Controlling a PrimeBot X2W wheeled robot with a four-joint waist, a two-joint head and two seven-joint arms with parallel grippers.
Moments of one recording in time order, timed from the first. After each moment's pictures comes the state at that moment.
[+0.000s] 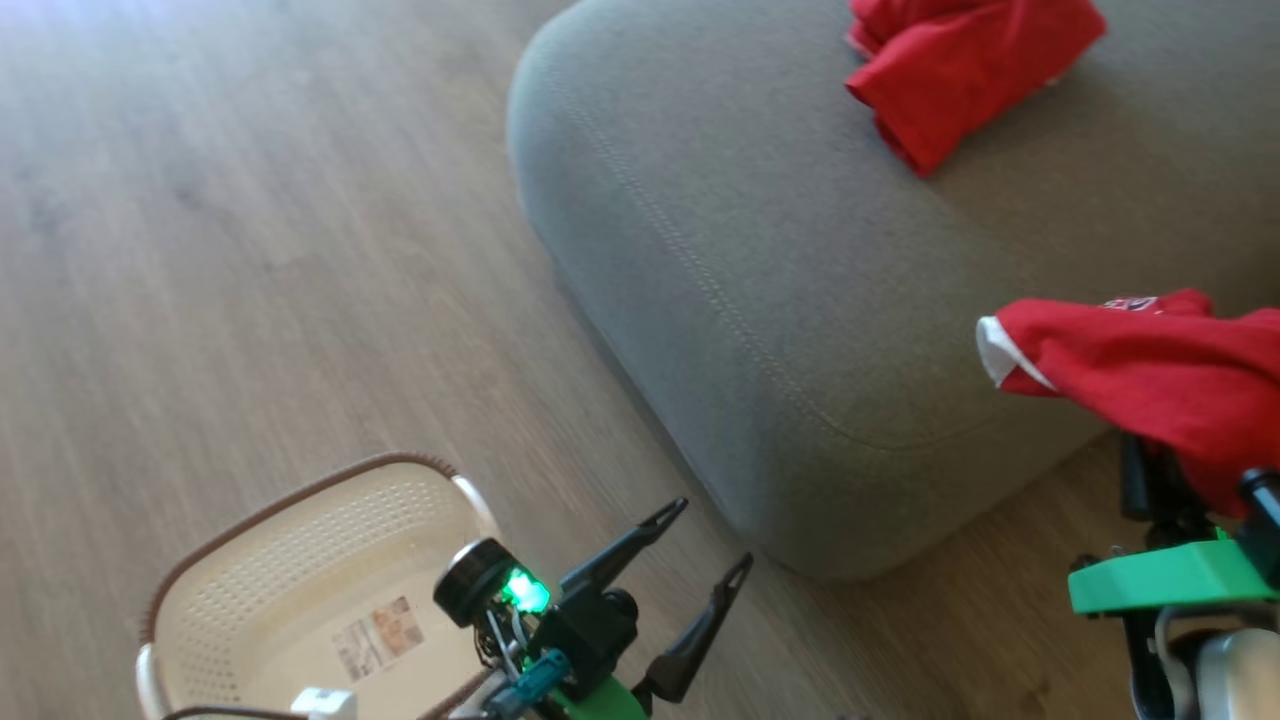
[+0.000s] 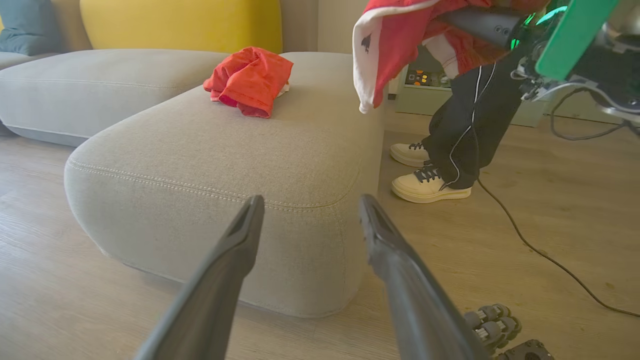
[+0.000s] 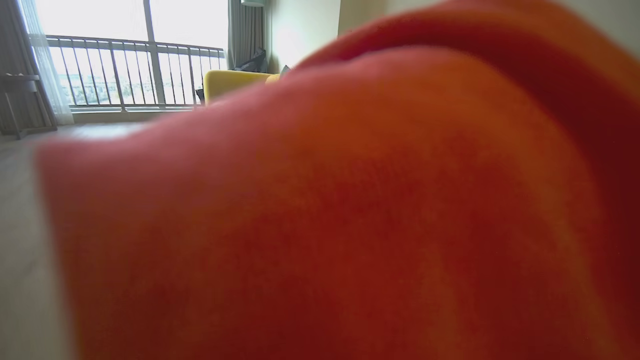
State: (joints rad) left arm -0.08 0.07 -0.59 0.14 -0.04 -0.13 -0.26; right arm 0.01 -0.08 -0.15 -0.01 0.08 0.13 -0.26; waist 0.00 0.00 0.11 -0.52
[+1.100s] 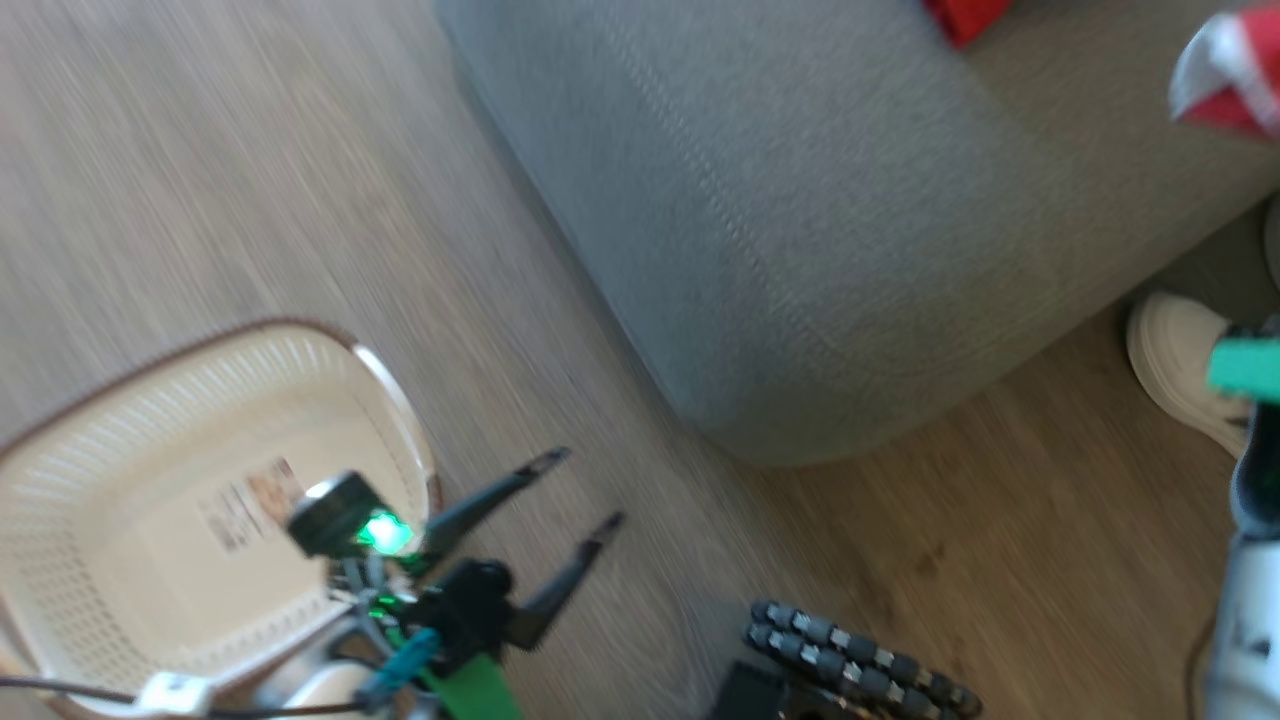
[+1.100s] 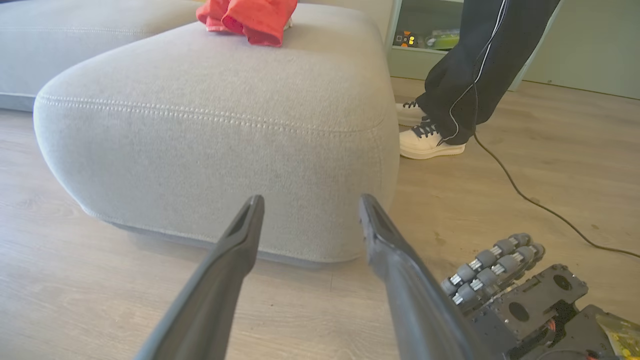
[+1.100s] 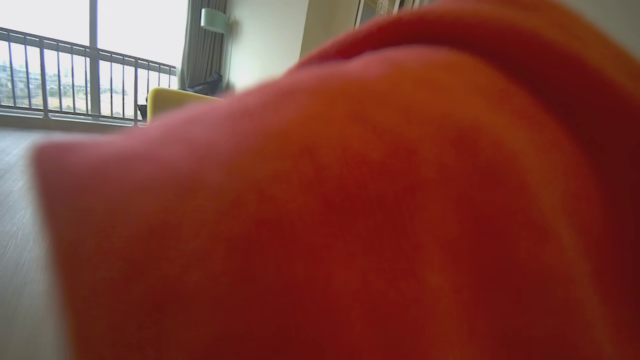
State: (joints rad) left arm -0.16 0.34 -0.61 0.02 -0.02 -0.13 -0.26; right arm -0.29 -0.04 -0.34 -0.05 0.11 0.13 -0.26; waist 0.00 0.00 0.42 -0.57
